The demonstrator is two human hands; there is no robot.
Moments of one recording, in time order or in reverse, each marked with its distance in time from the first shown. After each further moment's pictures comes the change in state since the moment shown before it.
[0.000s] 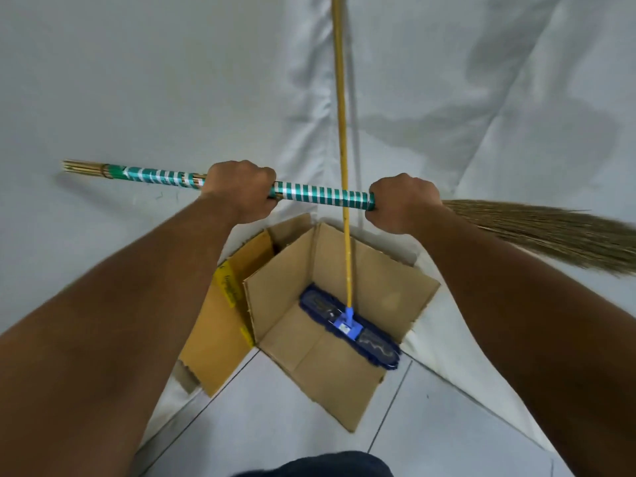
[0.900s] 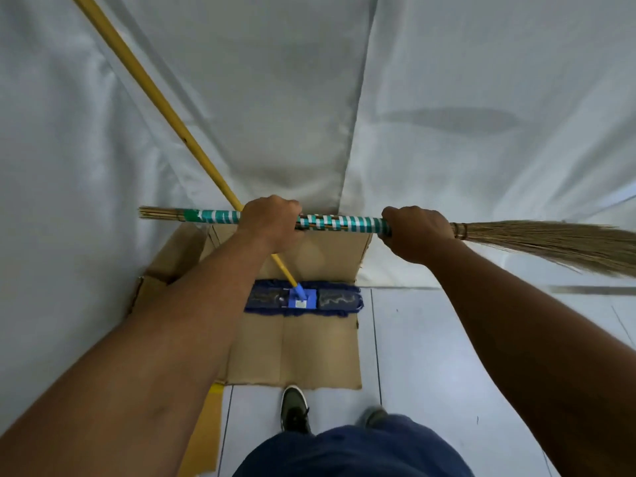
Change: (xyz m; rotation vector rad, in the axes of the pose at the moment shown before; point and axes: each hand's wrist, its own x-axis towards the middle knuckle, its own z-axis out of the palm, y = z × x) left_hand 0.250 0.186 0.167 -0.349 -0.225 0.670; right_hand 0.026 0.140 0.171 0.102 -0.277 0.580
